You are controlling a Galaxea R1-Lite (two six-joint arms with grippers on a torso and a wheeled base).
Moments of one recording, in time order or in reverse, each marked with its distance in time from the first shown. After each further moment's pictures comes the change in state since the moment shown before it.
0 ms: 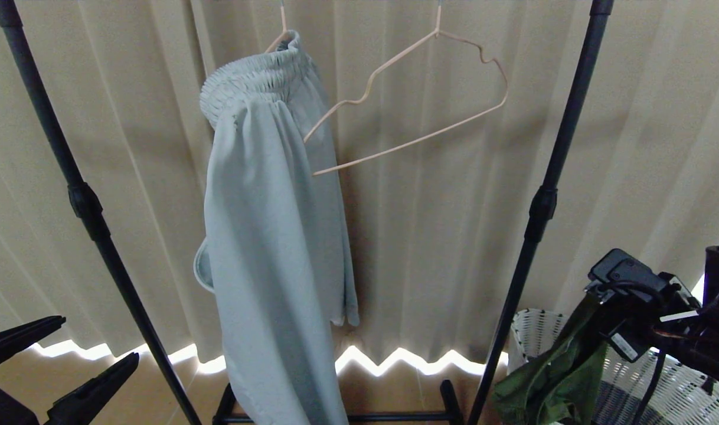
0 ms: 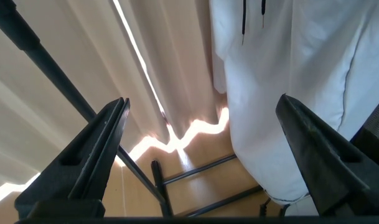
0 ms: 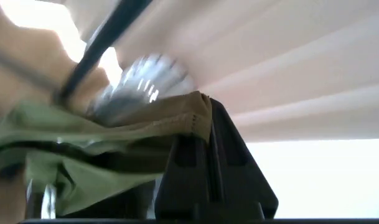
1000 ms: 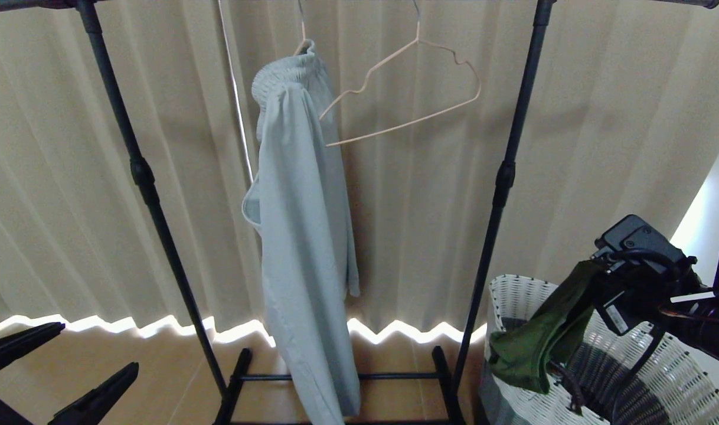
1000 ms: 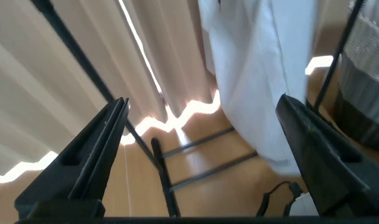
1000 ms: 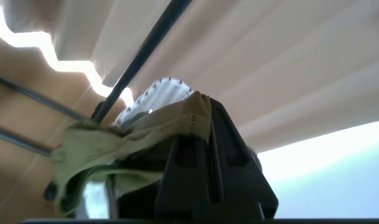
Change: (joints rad) left arm 0.000 -0.019 0.024 0.000 0.000 0.032; right arm 0.082 -0.050 -0.077 0.001 0.001 0.096
